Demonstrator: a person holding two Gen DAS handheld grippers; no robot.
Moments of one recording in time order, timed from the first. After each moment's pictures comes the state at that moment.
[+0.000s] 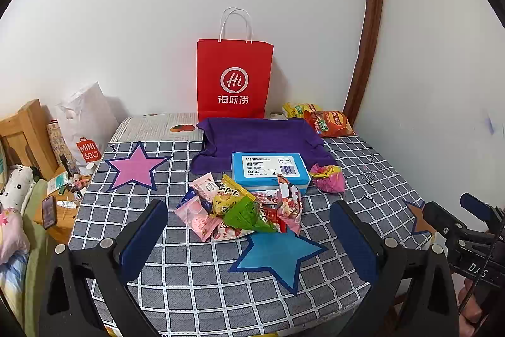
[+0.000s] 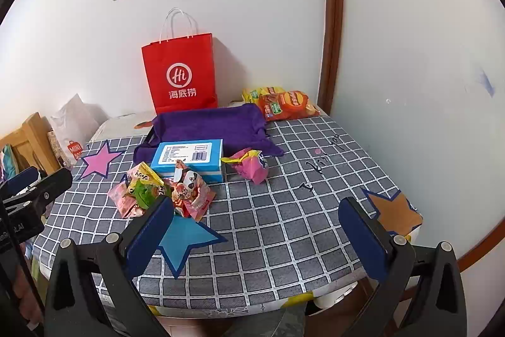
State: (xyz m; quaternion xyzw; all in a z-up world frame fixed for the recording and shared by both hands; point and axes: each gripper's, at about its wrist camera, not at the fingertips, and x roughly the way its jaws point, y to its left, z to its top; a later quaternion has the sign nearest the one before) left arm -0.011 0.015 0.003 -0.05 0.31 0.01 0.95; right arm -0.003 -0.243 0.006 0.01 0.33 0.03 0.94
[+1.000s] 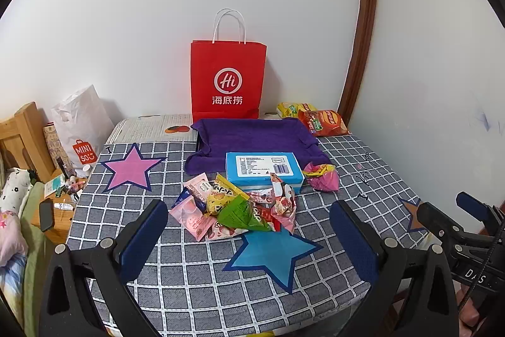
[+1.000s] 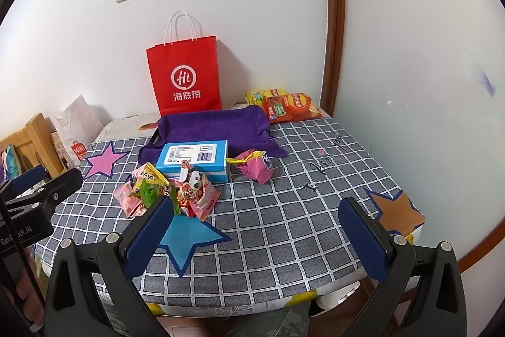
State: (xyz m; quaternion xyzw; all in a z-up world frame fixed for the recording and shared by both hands) left arm -0.017 0.008 0.002 -0.05 0.30 0.00 0.95; right arm -0.015 -0.238 0.004 0.01 0.32 0.04 0.95
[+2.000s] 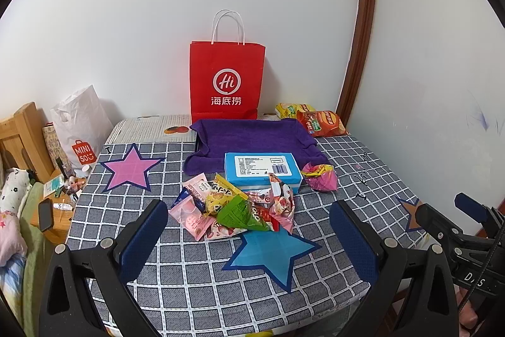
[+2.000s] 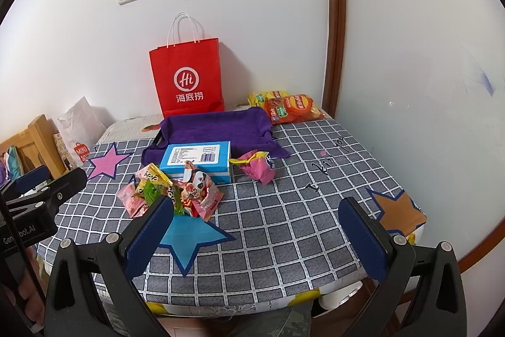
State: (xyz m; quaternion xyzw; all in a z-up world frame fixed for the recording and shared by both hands) left arm -0.018 0.004 0.001 -0.05 0.30 0.00 0.95; right arm -0.018 -0.237 0.006 0.01 0.31 0.04 0.95
